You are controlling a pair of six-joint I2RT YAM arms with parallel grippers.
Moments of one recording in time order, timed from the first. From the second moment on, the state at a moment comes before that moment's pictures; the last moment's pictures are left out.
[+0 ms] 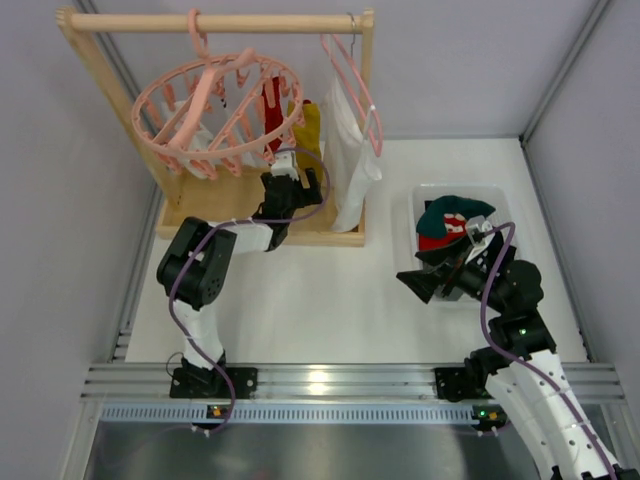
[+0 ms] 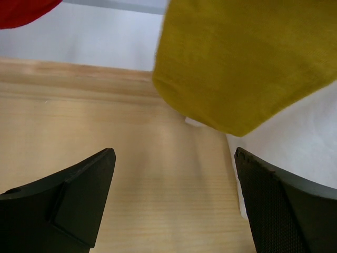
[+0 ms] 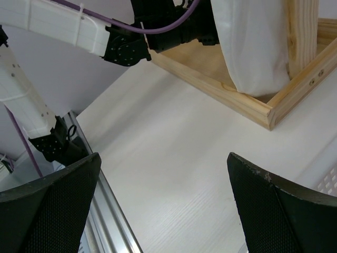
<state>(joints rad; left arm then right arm) -0.43 1.91 1.02 0.63 -0.23 -0.35 0.23 0.43 0.40 0.03 -0.71 0.47</state>
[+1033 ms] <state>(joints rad) -0.44 1.98 1.03 0.82 -0.23 -0.36 0.23 0.47 0.40 0.03 -0.70 0.46</state>
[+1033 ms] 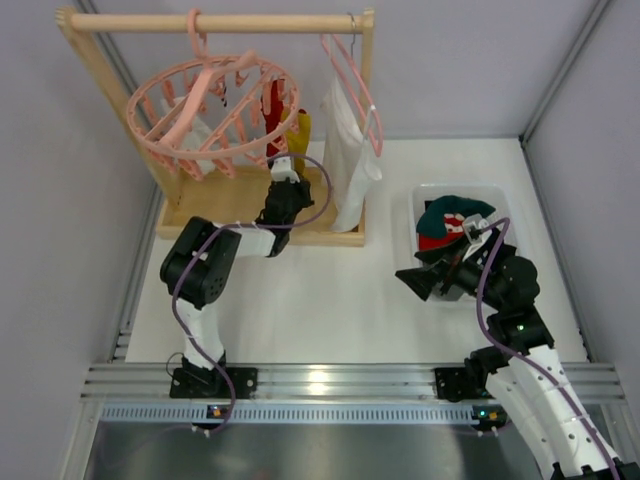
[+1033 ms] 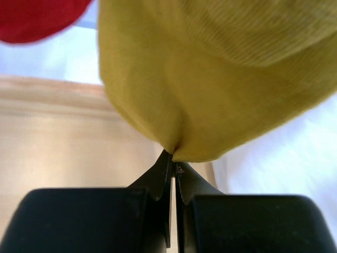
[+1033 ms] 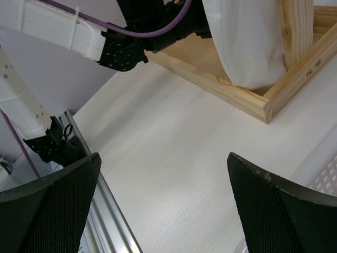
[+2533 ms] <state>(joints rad) -0.49 0.55 0.17 0.32 -0.15 -0.76 0.79 0.84 0.87 0.05 -0.40 0.41</state>
